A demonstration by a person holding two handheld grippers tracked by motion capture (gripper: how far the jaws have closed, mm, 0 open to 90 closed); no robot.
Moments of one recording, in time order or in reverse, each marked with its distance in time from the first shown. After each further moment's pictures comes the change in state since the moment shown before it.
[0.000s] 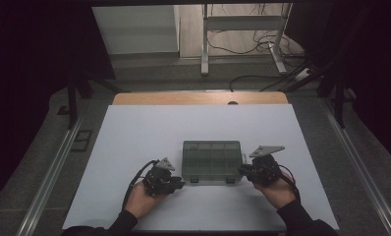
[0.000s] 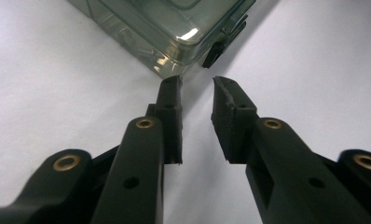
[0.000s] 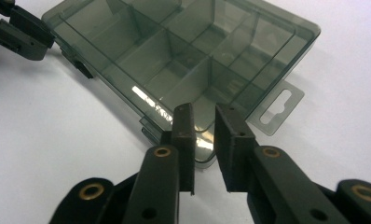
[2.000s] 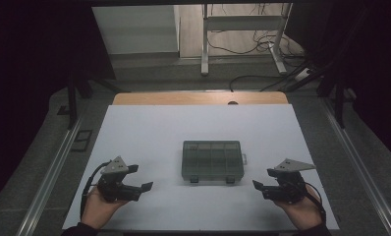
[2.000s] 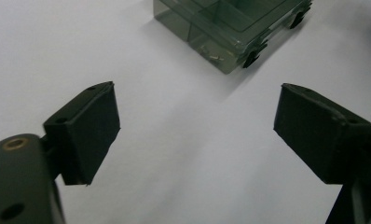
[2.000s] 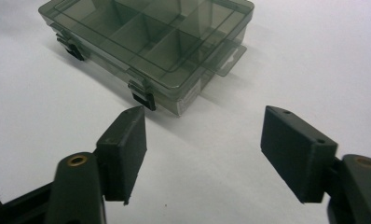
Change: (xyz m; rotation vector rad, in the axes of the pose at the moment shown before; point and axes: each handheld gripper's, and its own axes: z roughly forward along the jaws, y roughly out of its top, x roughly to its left) left arm 0.021 -0.056 -0.101 -0.228 0.124 -0.035; right arm 0.000 -0.043 -0.054 -0.082 -0.090 0.060
